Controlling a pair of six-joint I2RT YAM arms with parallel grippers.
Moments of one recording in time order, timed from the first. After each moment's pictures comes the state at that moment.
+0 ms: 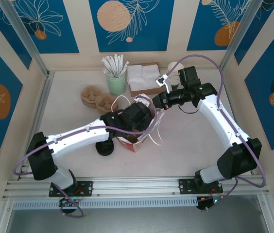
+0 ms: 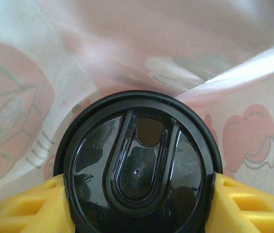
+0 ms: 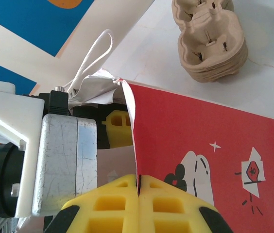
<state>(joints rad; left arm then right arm) -1.04 1.55 1.33 -0.58 -0.43 -0.33 0.32 1.45 1.42 -0.88 -0.91 -0.02</state>
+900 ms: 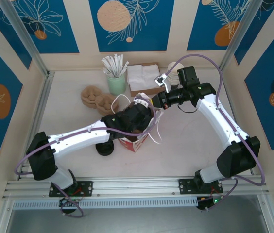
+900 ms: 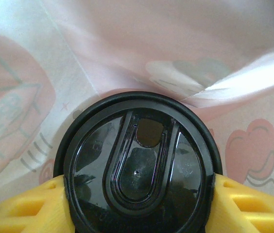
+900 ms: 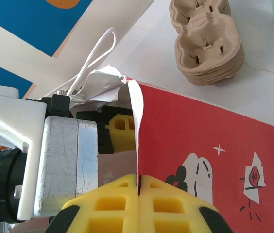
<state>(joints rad) -1.04 1.55 1.27 -0.47 -0.45 -0.35 0.33 1.46 1.42 -0.85 -0.91 -0.03</state>
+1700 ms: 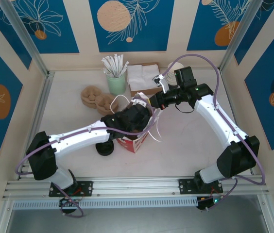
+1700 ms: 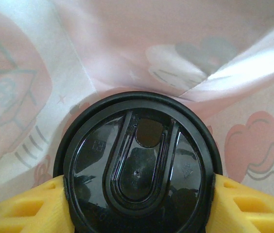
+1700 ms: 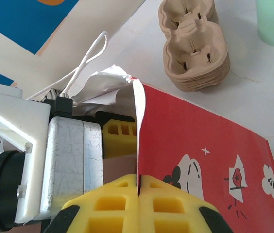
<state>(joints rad) -1.02 1.55 1.24 -0.47 -0.44 -0.40 0.36 1.46 1.41 -0.79 -0.82 -0.04</state>
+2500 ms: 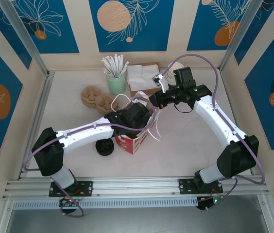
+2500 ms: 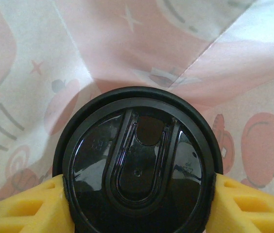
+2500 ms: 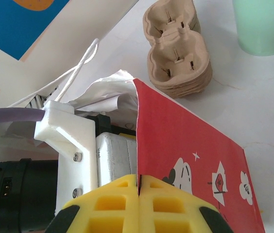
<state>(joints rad) -0.96 1.63 1.26 -0.52 -0.34 -0.41 0.37 1.46 1.38 -0.72 -0.77 -0.02</state>
